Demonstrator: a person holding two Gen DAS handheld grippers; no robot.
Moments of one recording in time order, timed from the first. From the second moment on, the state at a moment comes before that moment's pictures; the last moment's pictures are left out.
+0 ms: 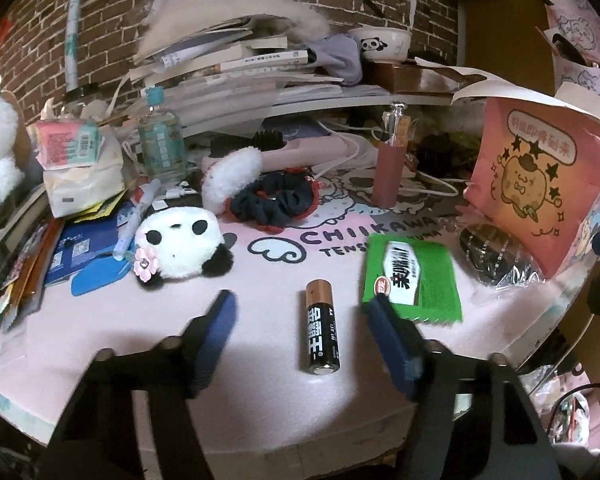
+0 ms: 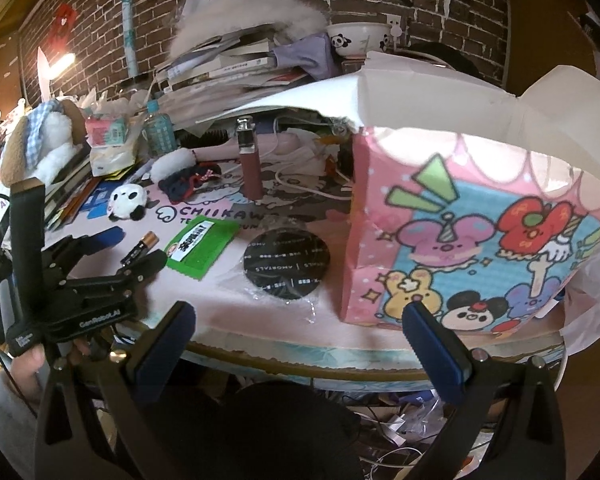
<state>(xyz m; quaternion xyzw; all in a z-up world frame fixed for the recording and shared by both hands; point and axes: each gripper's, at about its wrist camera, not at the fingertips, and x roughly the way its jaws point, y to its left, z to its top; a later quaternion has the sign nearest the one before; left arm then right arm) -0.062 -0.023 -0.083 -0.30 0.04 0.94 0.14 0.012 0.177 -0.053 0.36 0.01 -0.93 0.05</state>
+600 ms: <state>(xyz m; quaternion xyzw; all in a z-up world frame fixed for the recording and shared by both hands) -0.056 -0.024 -0.082 -0.31 0.04 0.94 0.15 0.011 0.176 -0.054 0.36 0.00 -0.93 0.04</state>
